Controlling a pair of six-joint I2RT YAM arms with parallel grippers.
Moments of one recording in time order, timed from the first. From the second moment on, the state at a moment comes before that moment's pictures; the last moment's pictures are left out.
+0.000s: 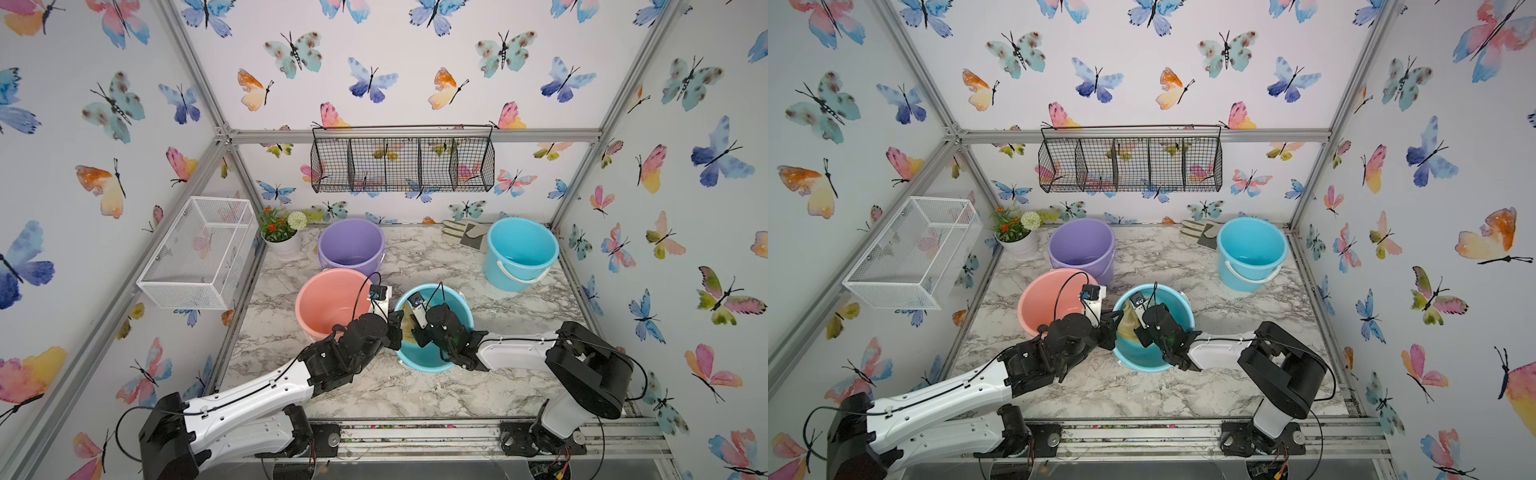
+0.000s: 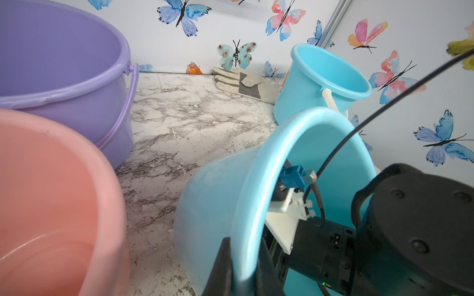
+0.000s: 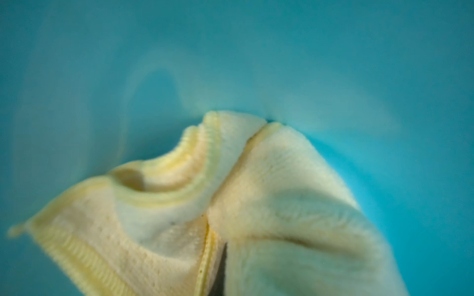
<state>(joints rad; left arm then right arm) -1.05 1.01 0.70 -0.12 -0.39 -0.53 0.95 1.64 0.71 0.38 0.29 0.02</state>
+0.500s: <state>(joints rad) -1.04 1.00 0.71 -0.14 -0.42 -0.54 0.96 1.68 0.93 -0.11 0.55 -0.09</state>
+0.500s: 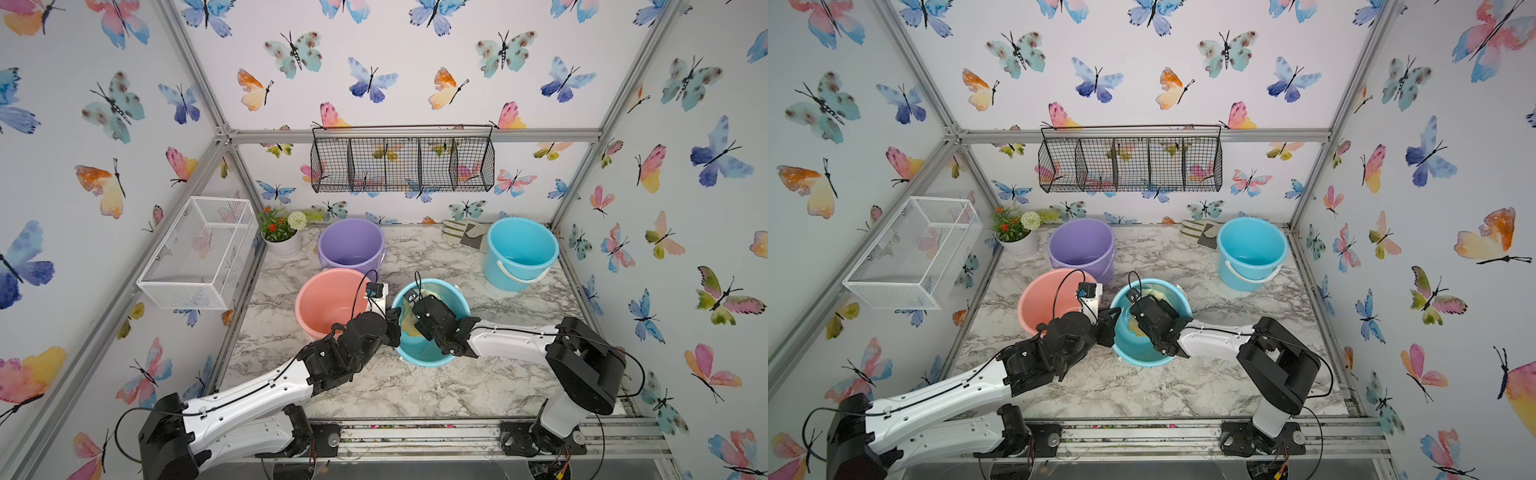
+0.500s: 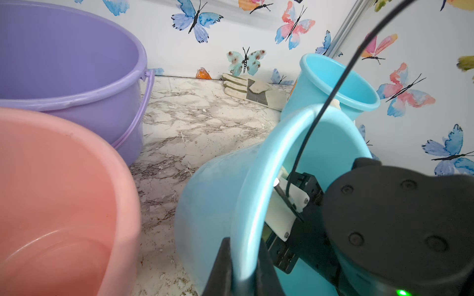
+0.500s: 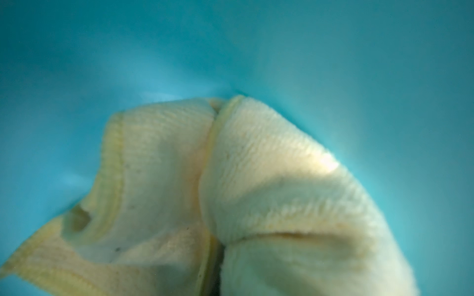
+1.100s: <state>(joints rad) -1.06 1.02 0.71 -0.15 -0.34 -0.53 0.95 1.69 1.09 -0.75 0.21 0.20</state>
